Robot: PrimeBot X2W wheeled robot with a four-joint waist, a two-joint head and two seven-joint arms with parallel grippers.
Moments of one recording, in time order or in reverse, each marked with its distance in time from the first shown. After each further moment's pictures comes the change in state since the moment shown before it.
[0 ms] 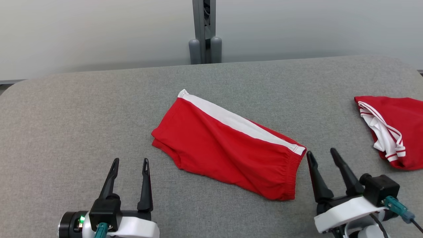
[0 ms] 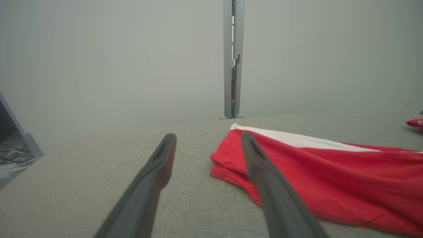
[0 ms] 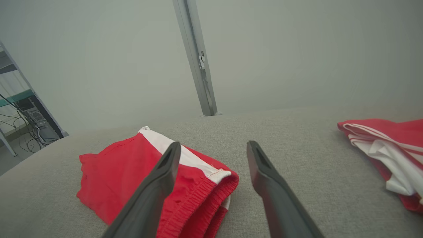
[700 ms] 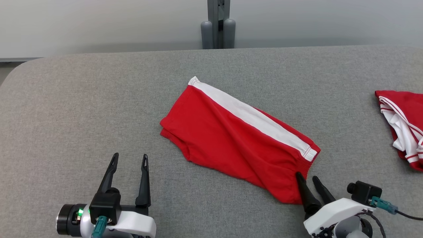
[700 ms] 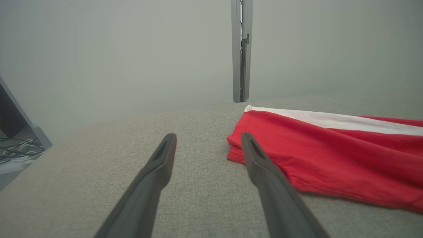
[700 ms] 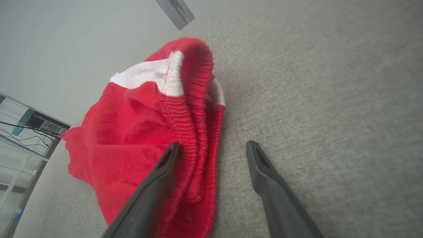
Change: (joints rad) left arm -0.032 -0.040 0.080 0.062 0.090 -0.101 0.000; right arm -0.076 0.035 0.085 0.310 0.408 0.000 0.094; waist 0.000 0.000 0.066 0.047
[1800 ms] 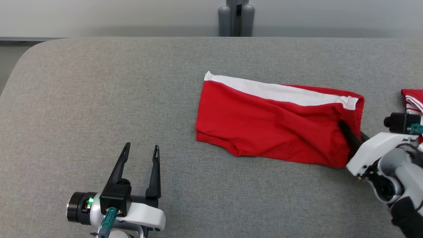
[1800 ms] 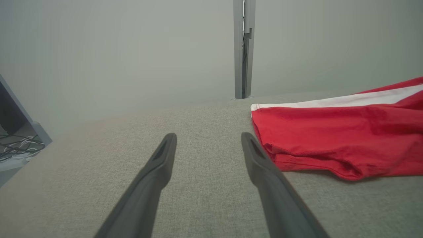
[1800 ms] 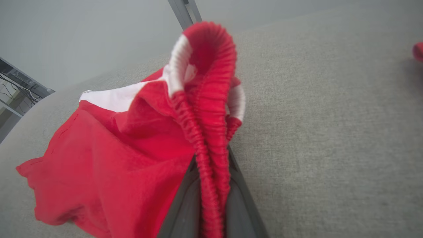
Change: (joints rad) left arm -0.042 -0.046 0.007 0.009 0.048 -0.041 0.000; right arm -0.346 -0.284 0.228 0.137 0.189 0.000 0.115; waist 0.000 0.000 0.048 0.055
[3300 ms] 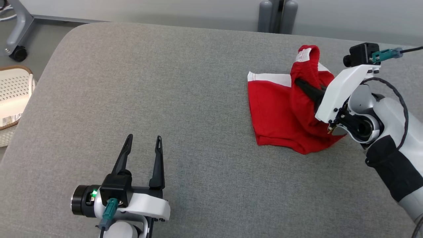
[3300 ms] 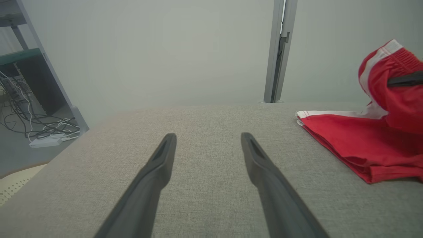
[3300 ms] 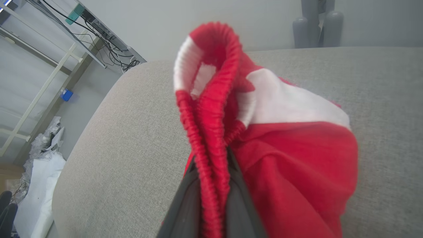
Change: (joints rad) left arm -0.054 -0.008 -0.033 0.017 -0.068 0.033 -0.001; right arm -0.391 0.017 0.232 0.043 0.212 0.000 0.350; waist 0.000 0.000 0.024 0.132
